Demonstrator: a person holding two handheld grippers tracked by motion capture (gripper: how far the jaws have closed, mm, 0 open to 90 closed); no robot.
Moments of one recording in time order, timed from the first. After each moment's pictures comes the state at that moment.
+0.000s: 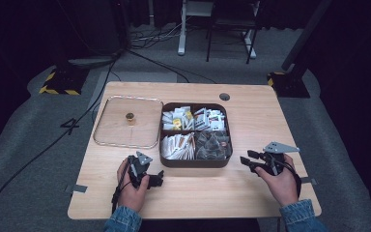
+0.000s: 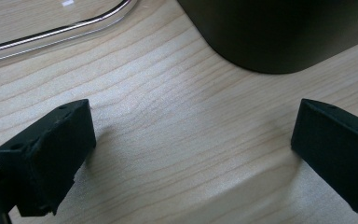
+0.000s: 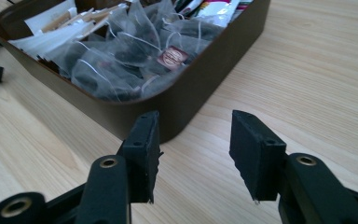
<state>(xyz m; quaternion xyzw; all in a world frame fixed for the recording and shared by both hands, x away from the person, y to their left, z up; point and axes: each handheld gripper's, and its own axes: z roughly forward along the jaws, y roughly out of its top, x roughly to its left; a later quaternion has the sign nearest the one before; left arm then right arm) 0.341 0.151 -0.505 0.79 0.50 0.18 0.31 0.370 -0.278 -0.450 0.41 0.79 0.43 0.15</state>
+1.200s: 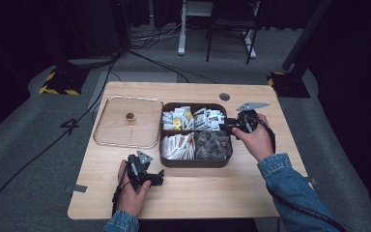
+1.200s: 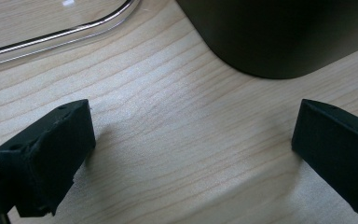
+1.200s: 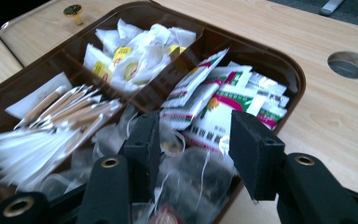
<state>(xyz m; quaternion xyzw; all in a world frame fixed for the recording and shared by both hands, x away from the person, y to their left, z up) 0.344 0.150 -0.505 0.79 0.51 0.18 0.31 0.478 -0.208 -0.402 0.38 0.82 0.41 0.13</state>
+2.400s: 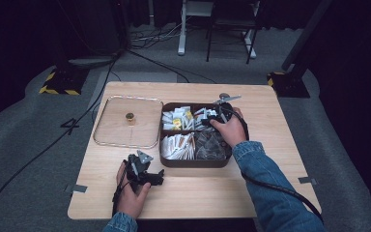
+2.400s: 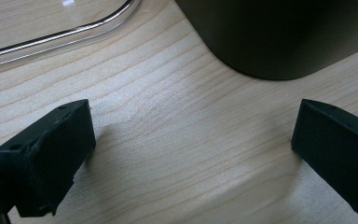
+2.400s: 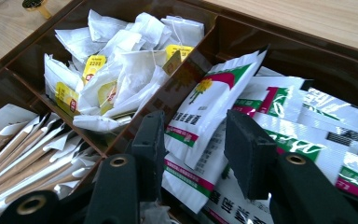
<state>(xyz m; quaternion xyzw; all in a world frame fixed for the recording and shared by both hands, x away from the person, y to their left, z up) 0.345 0.149 -0.505 0.79 0.50 0.18 0.31 0.534 -0.151 -0.442 0.42 0.82 0.38 0.09</state>
